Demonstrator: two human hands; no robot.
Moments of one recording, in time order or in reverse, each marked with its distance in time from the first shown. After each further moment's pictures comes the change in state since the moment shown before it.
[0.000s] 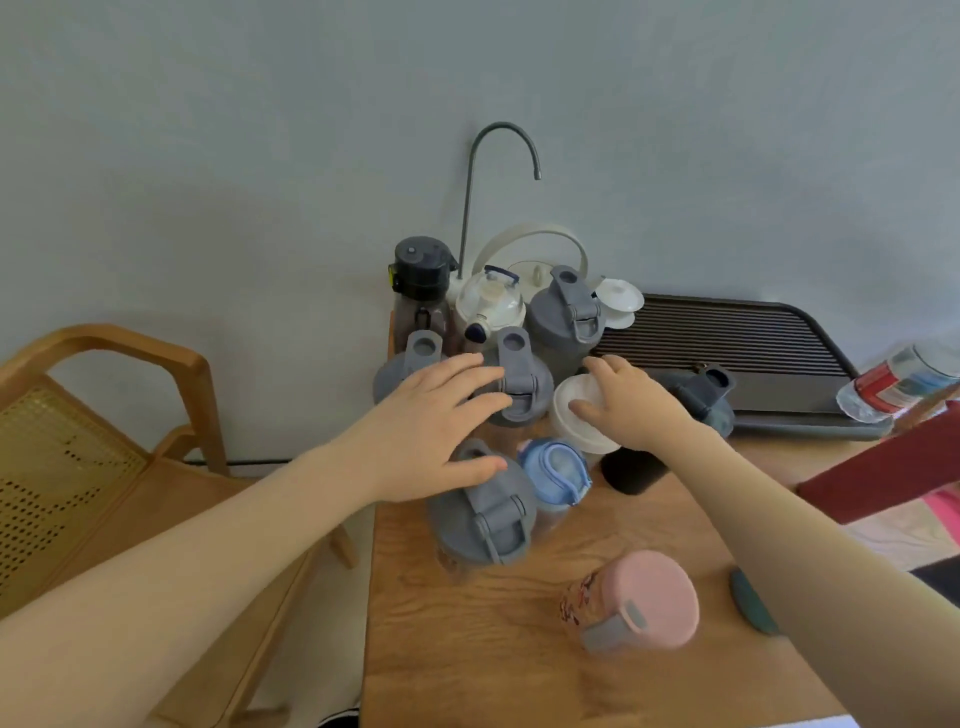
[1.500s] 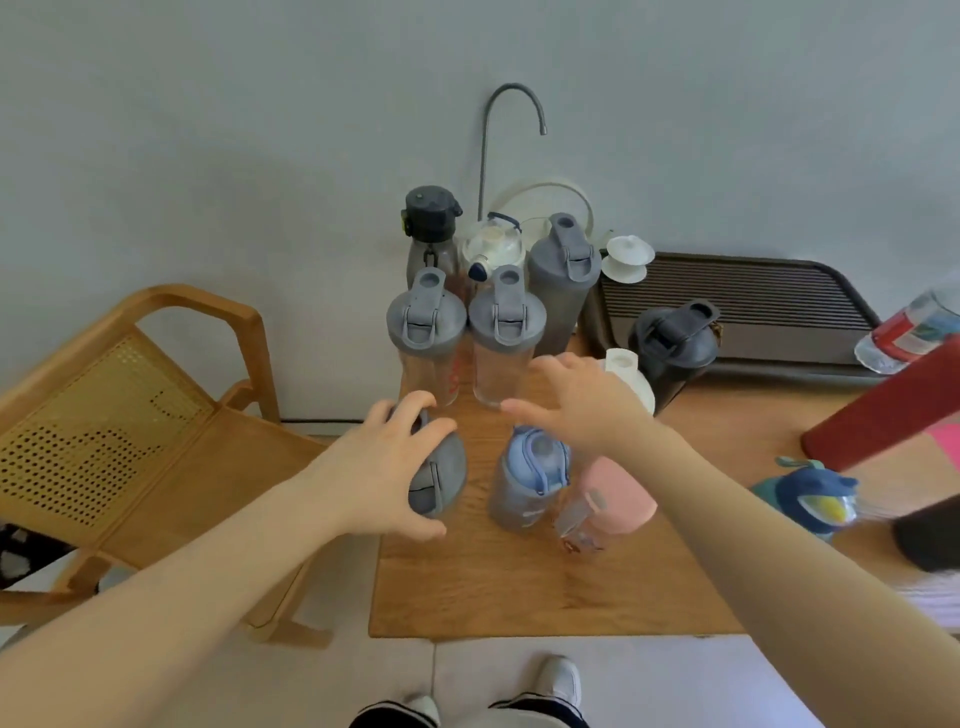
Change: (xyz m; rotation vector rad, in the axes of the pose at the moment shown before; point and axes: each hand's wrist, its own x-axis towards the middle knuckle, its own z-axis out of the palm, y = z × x) left_hand -0.083 0.084 0.019 0.024 -0.343 -0.402; right_hand -0.094 -0.032 0.027 0.093 0.052 -0.243
